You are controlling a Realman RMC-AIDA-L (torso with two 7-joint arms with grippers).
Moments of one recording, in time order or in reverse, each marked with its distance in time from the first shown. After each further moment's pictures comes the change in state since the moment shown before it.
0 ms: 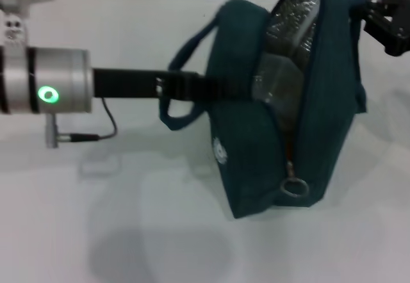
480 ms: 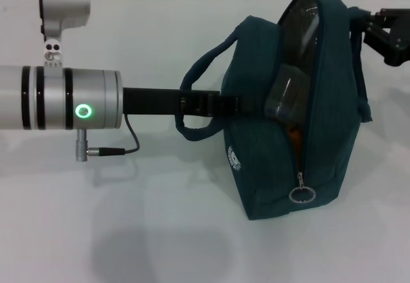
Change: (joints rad) left arm -0.007 -0.001 0.129 -0.103 -0.033 -0.133 0.022; right arm 0.014 -0.013 0.000 0.023 -0.054 0.009 0.013
